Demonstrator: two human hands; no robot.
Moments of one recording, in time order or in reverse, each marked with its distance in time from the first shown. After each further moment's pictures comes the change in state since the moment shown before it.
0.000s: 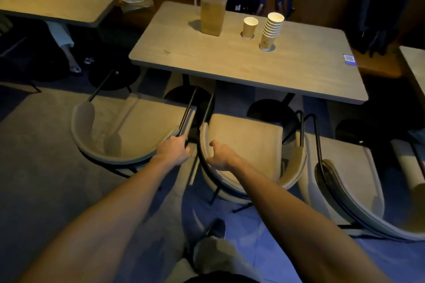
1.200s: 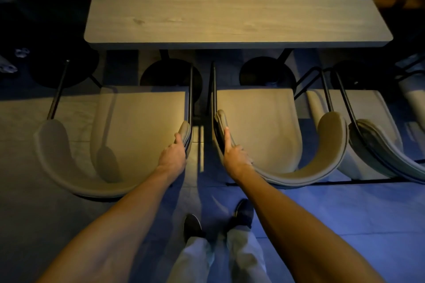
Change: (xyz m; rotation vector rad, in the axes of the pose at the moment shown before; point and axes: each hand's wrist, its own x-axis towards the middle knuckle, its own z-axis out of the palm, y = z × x) left_hand 0.145 -0.131 0.089 0.006 -0.154 0.092; right_hand 0.134 -0.026 0.121 -0.221 0.128 0.441
